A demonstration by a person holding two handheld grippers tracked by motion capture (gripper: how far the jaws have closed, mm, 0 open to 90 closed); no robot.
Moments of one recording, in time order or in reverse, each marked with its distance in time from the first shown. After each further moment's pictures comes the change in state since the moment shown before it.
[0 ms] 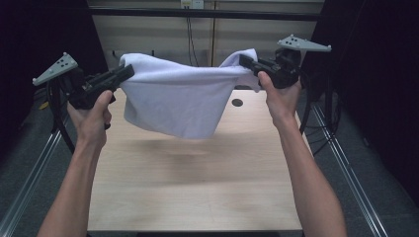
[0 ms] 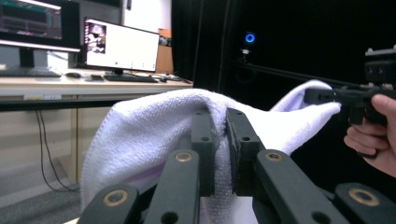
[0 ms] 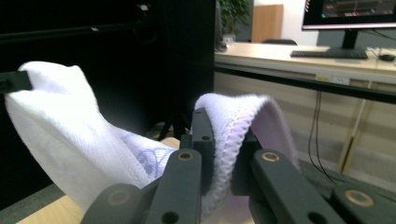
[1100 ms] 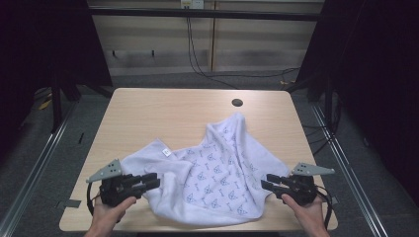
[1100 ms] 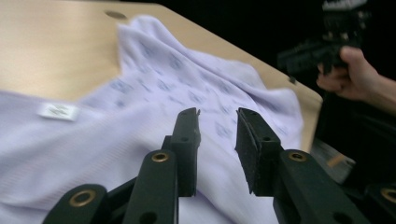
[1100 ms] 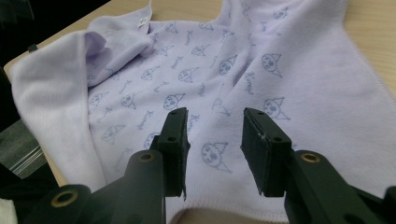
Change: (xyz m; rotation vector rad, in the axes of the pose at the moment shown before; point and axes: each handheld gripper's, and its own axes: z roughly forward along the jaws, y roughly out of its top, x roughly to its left) left arm -0.052 -0.192 -0.051 0.381 -0.211 -0.179; right arm 0.019 -0.254 -0.123 0.436 0.050 0.189
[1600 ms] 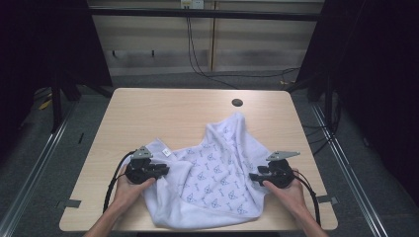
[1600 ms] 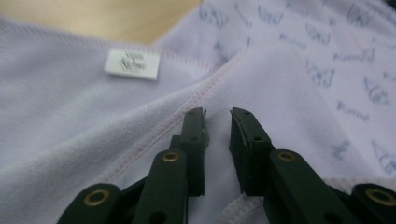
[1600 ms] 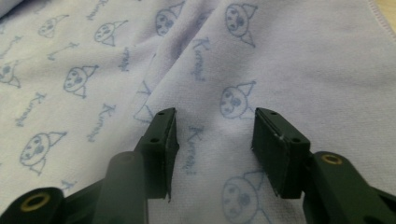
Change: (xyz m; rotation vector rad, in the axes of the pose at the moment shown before) left arm 0.062 -0.018 0.080 0.322 0.183 0.029; right arm -0.033 0.008 0.068 0.214 -0.136 -0.059
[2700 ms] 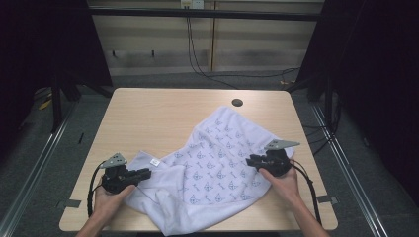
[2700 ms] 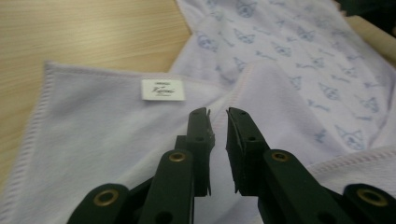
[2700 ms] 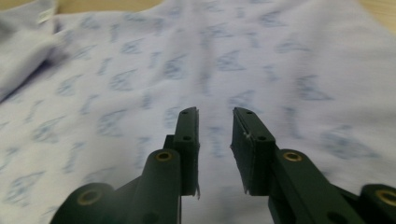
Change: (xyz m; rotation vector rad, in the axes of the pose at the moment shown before) left arm 0.008 -0.030 -0.059 -0.126 0.031 -0.108; right arm 0.013 0.034 -0.001 -0.128 0.078 -0.053
